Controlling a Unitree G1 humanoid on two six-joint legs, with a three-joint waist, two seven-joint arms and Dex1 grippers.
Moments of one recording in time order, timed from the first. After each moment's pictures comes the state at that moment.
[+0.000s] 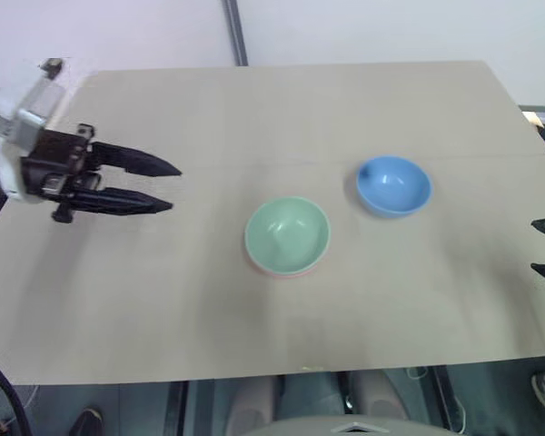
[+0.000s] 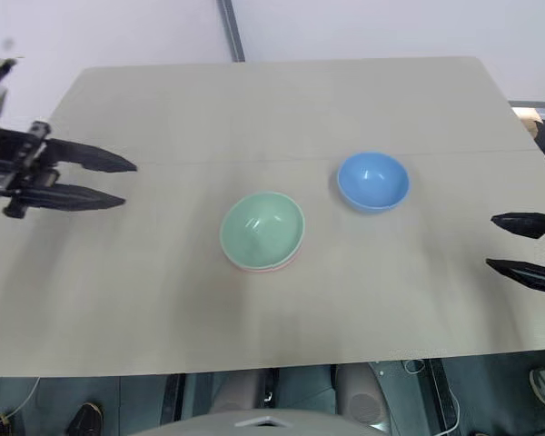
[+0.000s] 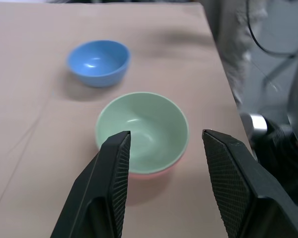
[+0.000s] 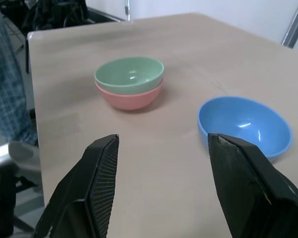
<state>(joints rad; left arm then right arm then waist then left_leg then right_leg) -0.51 1.36 0.22 0.10 -0.92 0.49 -1.57 0.09 -1.01 -0.69 -0.09 0.77 0.34 1.56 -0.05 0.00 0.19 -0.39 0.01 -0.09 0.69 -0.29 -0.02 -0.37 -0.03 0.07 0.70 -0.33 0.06</state>
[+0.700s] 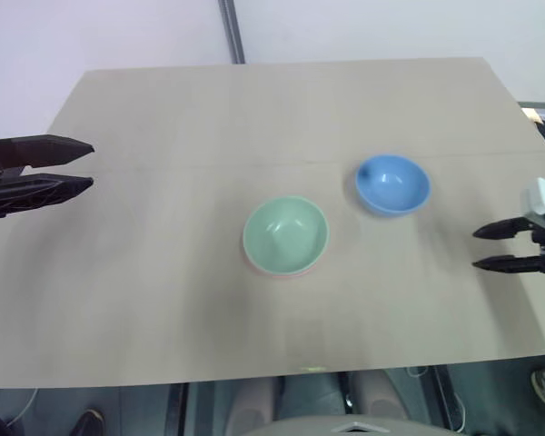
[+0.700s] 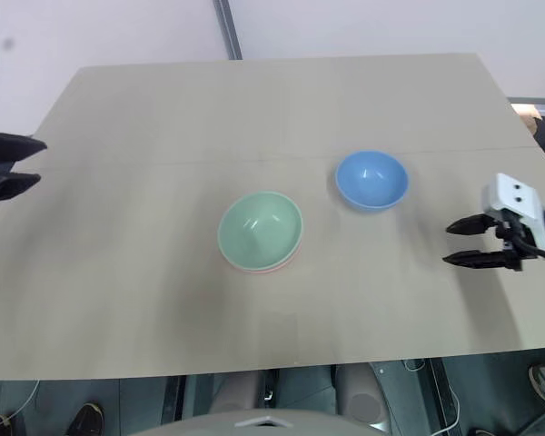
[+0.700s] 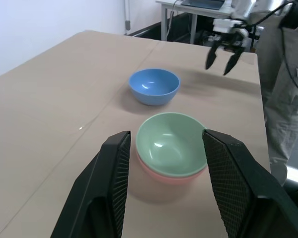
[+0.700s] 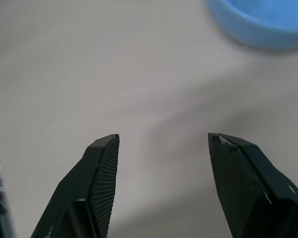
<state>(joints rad) -0.23 1.30 0.70 0.03 -0.90 0.67 -1.55 -0.39 -1.18 -0.03 0.00 0.34 0.42 1.42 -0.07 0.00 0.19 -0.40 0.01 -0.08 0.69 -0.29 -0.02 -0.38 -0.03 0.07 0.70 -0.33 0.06</state>
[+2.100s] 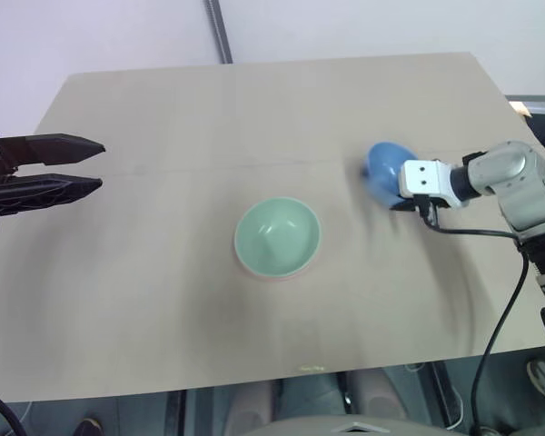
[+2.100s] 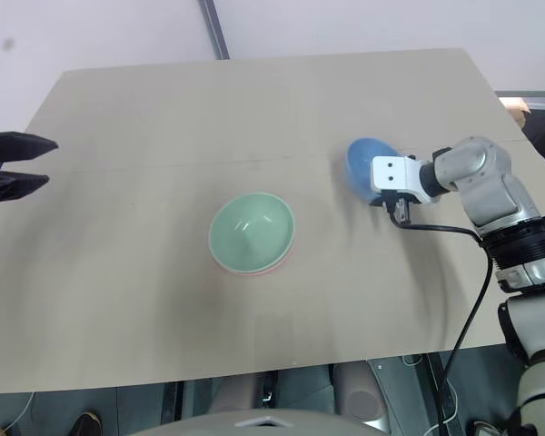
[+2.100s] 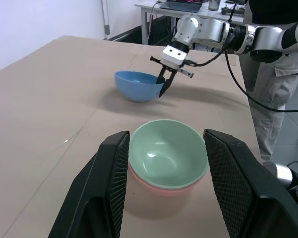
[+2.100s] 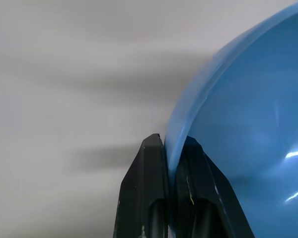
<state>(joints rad) -0.31 1.28 0.62 0.06 -0.88 0.65 -1.60 -0.85 -0.82 0.35 0.22 -0.10 0.11 1.38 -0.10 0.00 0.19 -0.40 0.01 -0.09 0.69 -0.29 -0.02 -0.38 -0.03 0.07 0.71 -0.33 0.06</state>
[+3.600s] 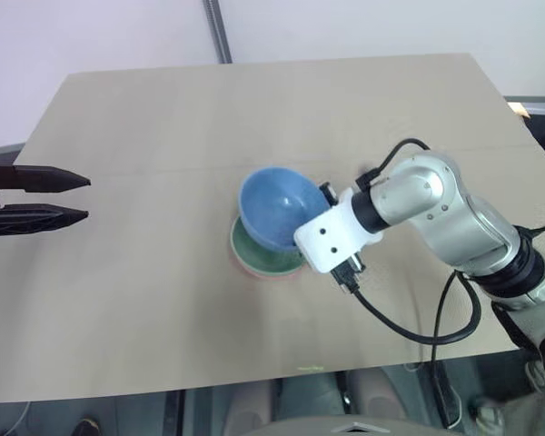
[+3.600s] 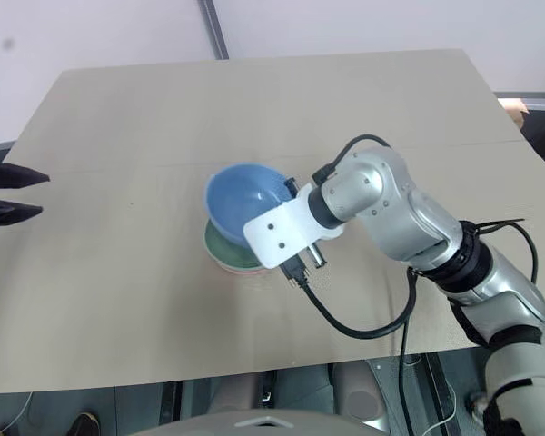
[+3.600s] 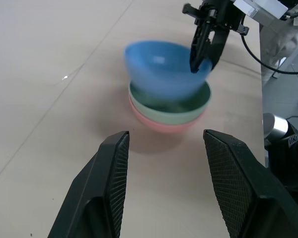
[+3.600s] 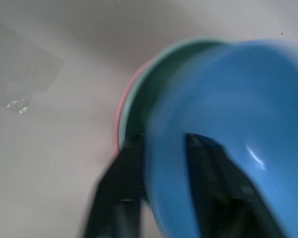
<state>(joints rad) 0.03 1.52 0.61 0.19 -0.97 0.41 -1.61 -0.98 -0.57 0.60 -0.41 -0.15 0.46 1.40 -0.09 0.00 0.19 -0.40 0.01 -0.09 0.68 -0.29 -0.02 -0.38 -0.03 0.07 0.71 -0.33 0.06</state>
